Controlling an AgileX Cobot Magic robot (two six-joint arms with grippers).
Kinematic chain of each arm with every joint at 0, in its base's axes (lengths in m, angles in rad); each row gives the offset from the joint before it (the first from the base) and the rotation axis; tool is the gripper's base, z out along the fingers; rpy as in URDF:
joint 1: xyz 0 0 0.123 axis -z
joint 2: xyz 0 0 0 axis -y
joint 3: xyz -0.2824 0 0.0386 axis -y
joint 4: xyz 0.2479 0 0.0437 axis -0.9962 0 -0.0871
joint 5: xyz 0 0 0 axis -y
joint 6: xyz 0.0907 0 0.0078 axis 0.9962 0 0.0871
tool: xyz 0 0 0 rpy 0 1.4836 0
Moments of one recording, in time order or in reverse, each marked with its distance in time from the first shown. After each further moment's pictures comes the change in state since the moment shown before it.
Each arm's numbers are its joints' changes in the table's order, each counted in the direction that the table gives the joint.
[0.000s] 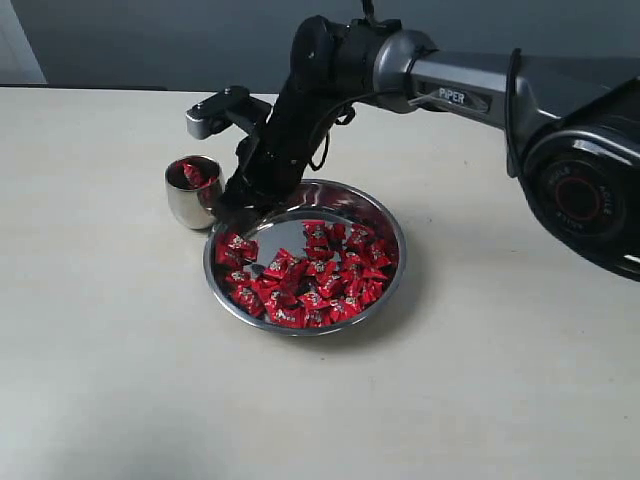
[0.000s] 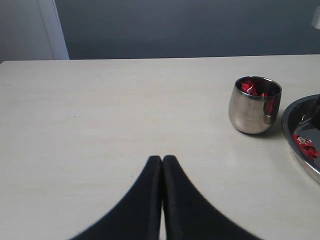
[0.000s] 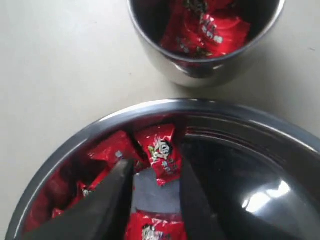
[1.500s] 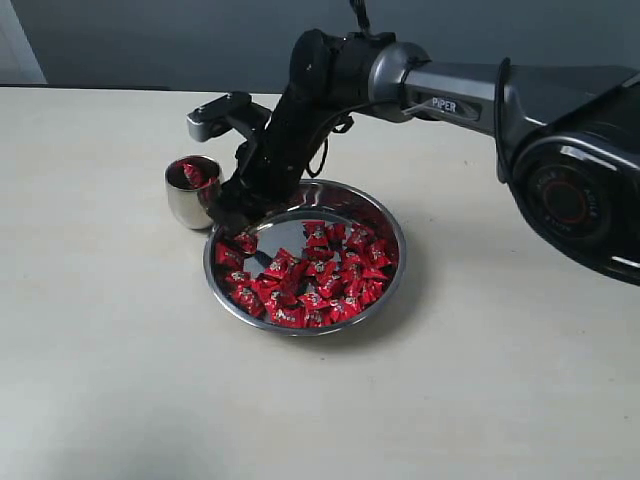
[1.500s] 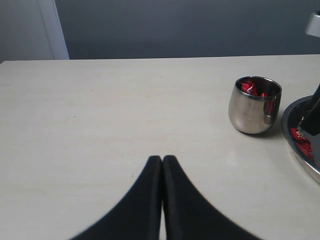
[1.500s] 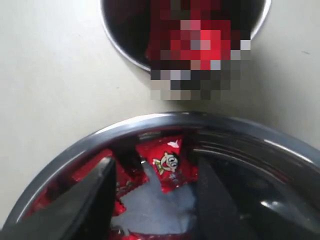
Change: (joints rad) left arm 0.000 0.000 0.000 0.000 0.000 0.000; right arm 0.000 -0.021 0.000 -0.011 0.052 0.031
